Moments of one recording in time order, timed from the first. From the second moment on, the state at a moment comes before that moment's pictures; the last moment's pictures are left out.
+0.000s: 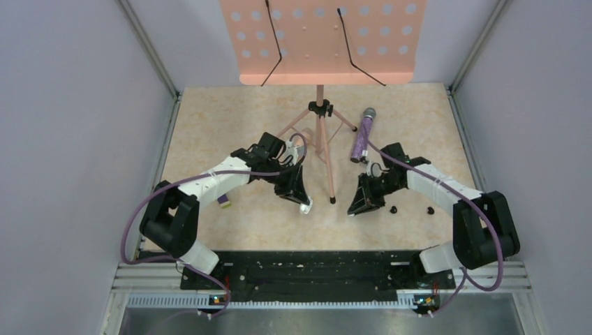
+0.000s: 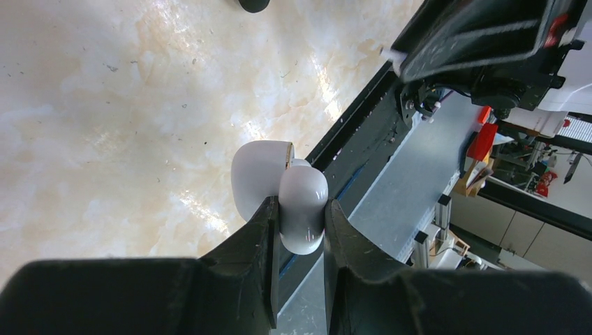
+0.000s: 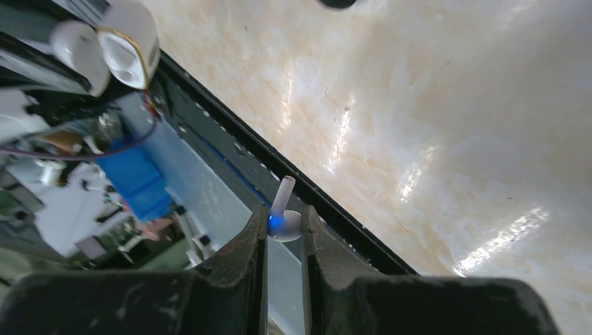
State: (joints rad) left arm -0.56 1.56 1.04 -0.53 0.74 -0.40; right arm 0.38 1.40 0.80 -0.70 -0.71 0.28
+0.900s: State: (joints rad) left arm -0.56 1.55 1.04 -0.55 0.71 -0.40; right arm 0.03 1.38 0.63 -0.29 -0.98 0.74
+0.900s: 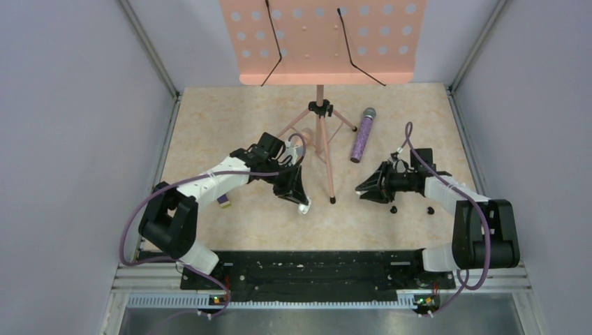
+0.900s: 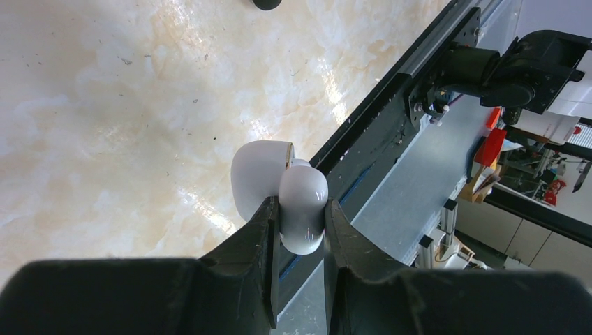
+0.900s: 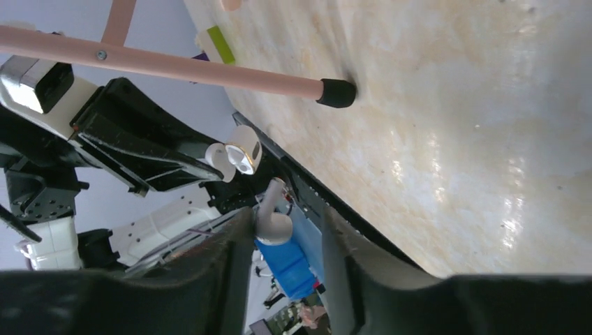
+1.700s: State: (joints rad) left arm -0.56 1.53 1.02 -0.55 0.70 -0.40; right arm 0.04 1.16 0.62 -0.43 -0.52 0.62
